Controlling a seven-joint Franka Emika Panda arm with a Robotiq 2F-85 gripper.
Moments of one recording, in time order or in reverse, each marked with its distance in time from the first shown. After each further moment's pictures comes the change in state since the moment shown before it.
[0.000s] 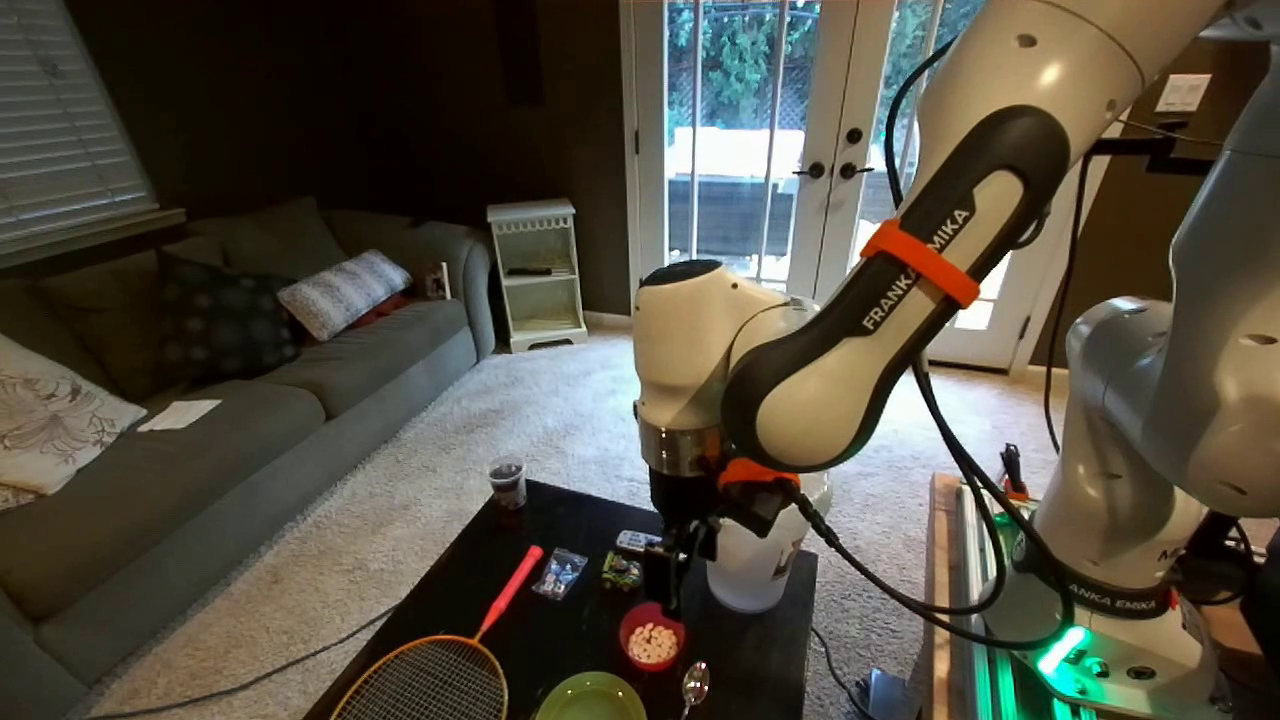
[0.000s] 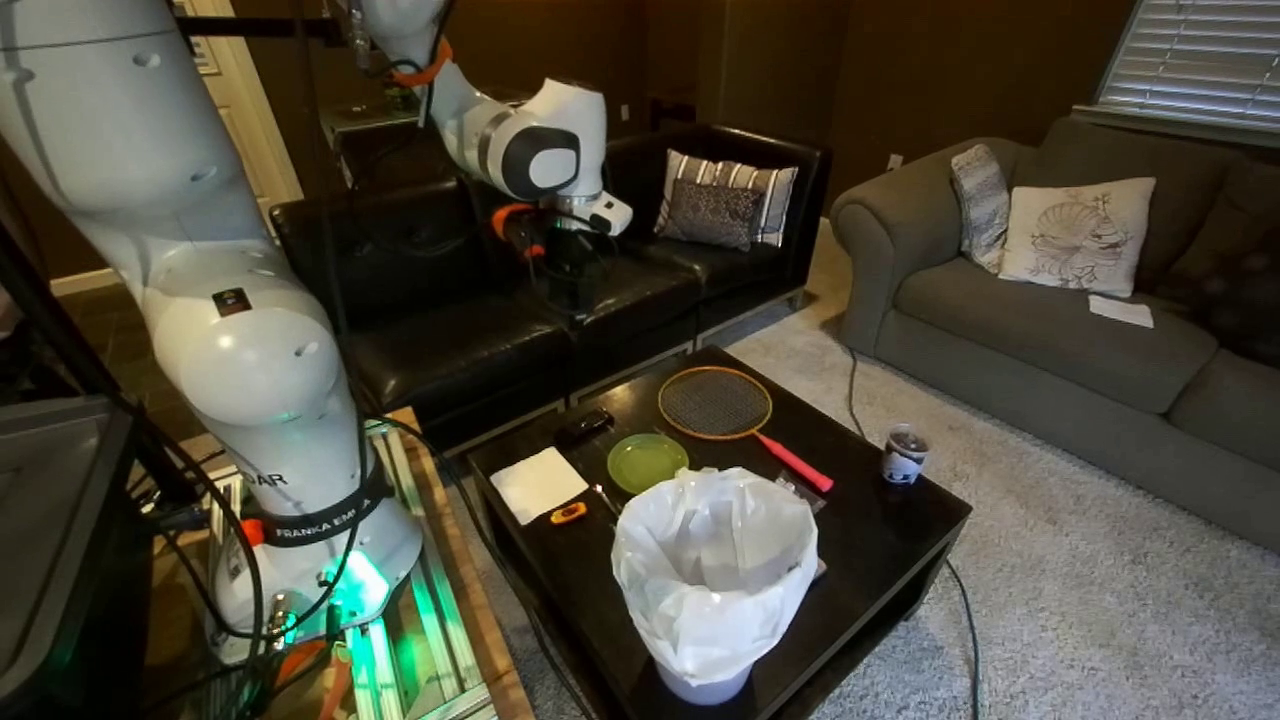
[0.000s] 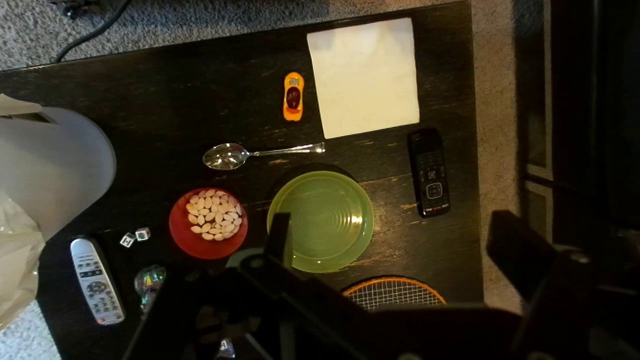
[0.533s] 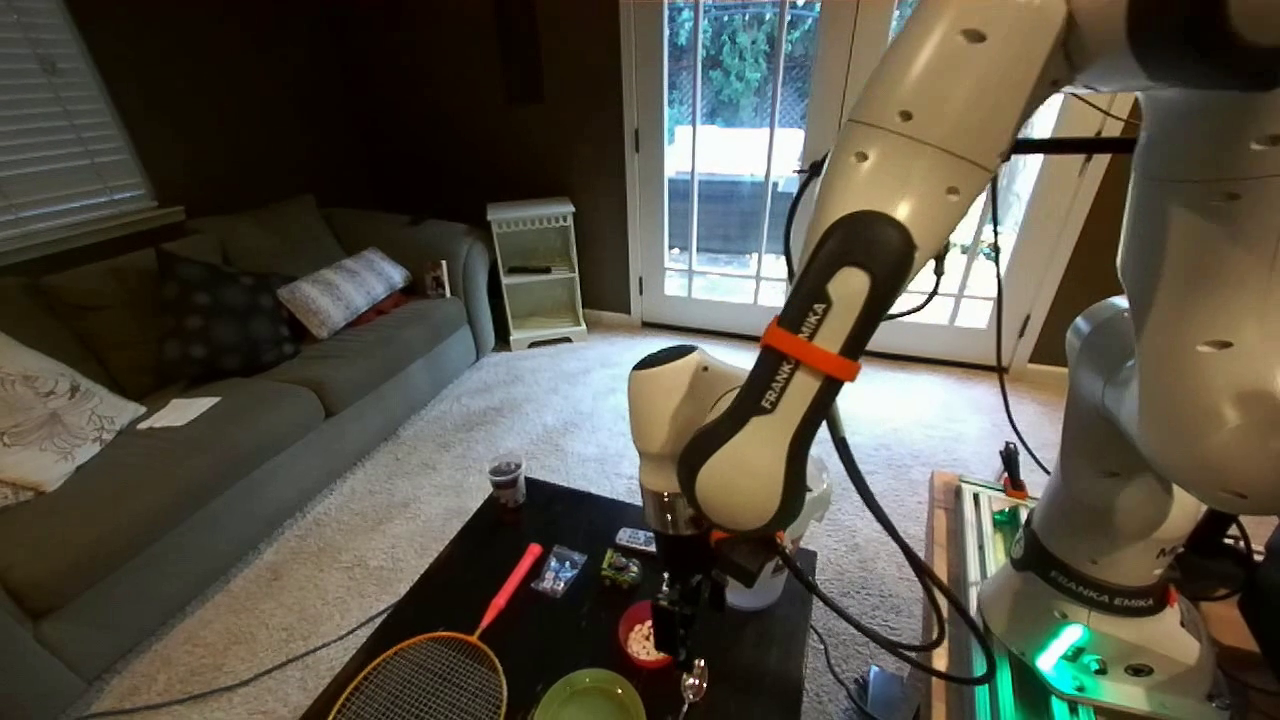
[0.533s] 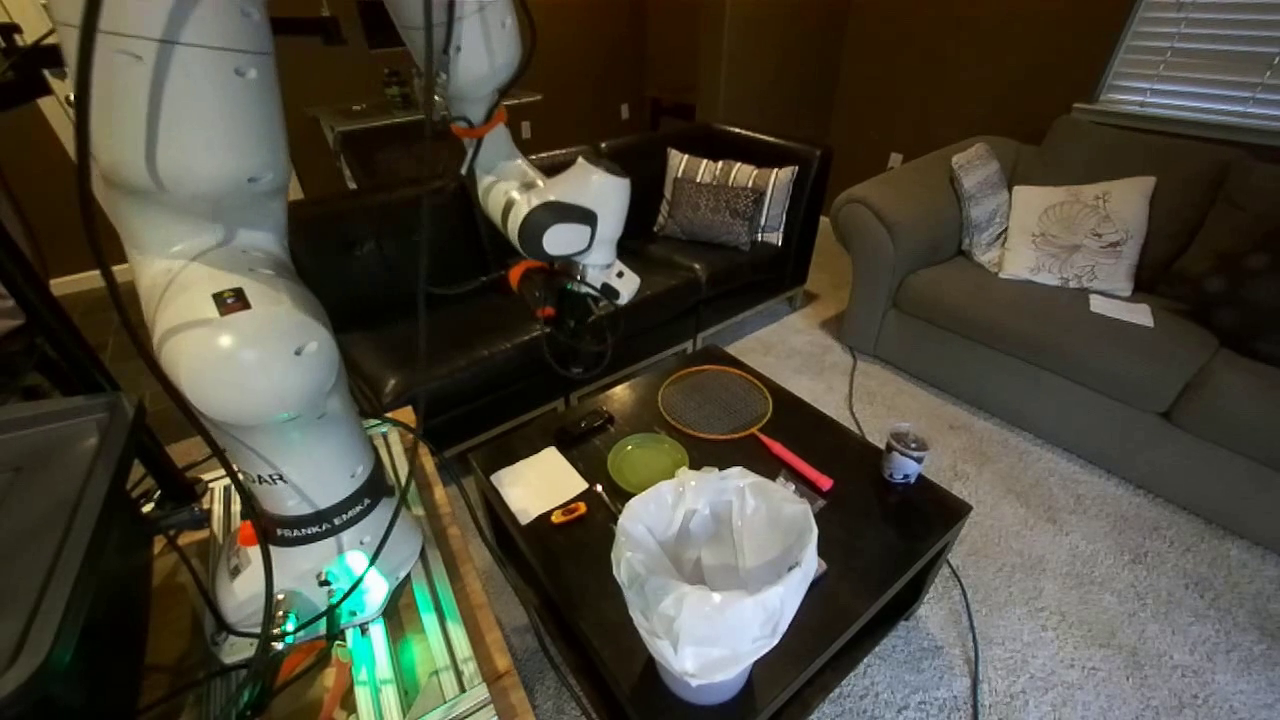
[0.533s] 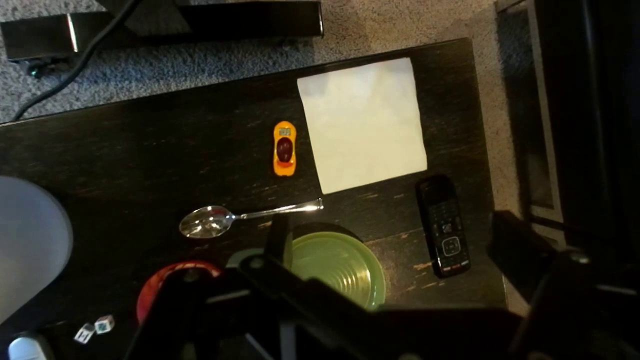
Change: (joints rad) arm -0.004 0.283 -0.027 0.036 0.149 0.125 -0.156
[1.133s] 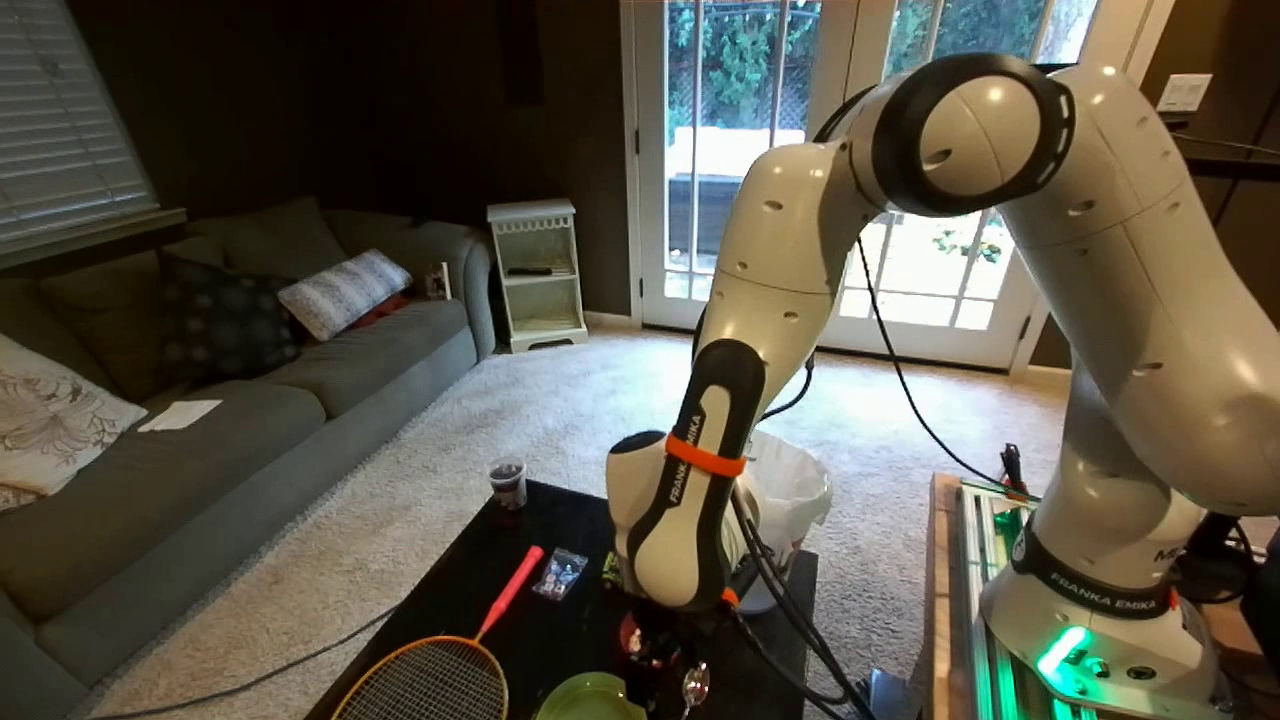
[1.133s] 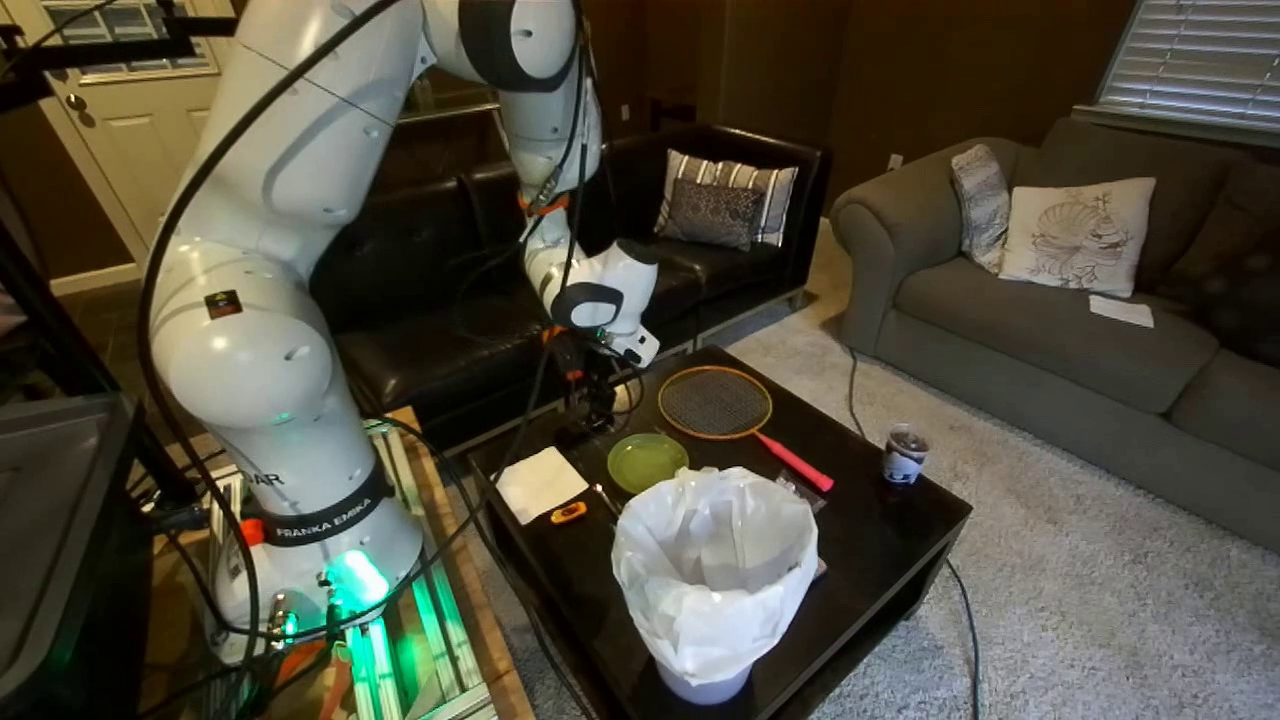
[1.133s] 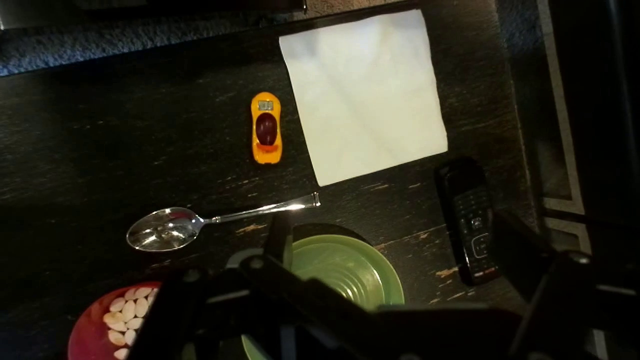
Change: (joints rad) arm -0.052 0.410 0.010 0.217 0.036 0.172 -0.103
